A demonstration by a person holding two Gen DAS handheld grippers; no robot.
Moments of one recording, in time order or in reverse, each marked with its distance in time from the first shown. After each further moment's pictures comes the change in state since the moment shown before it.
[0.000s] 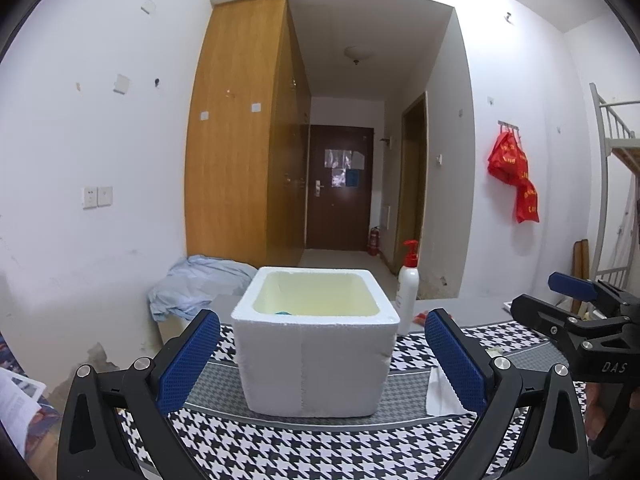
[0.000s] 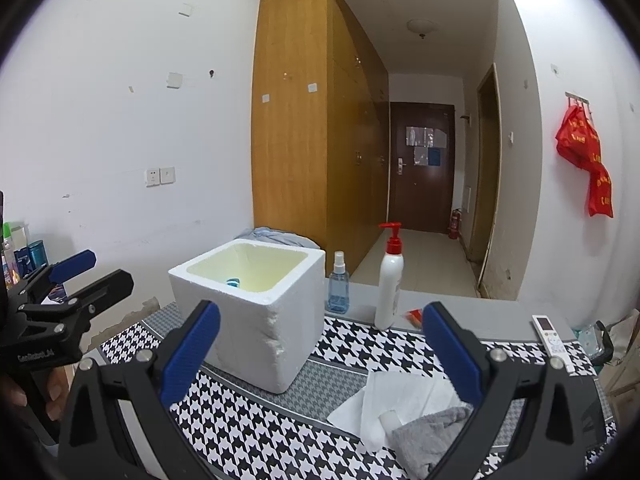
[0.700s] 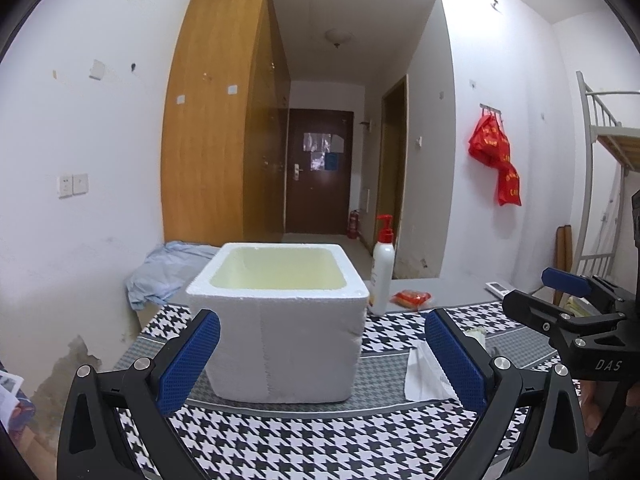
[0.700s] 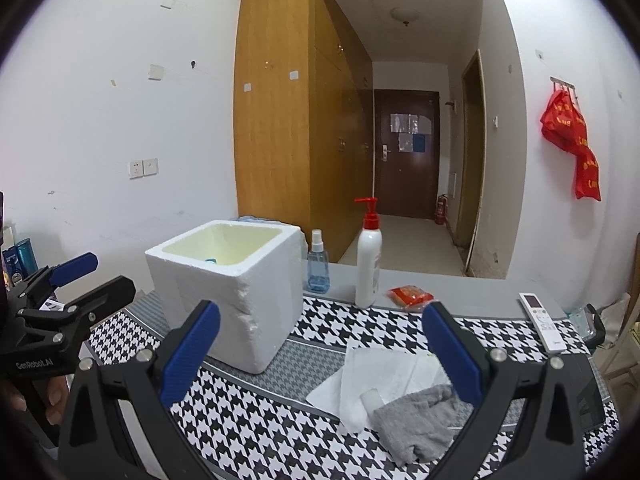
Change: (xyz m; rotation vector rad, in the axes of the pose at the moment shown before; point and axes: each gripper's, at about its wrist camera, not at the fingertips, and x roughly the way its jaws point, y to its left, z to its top) left arm 0.022 -0.022 -0.020 0.010 0.063 -0.077; right arm 0.000 -0.019 -0.020 0.031 0.043 -0.064
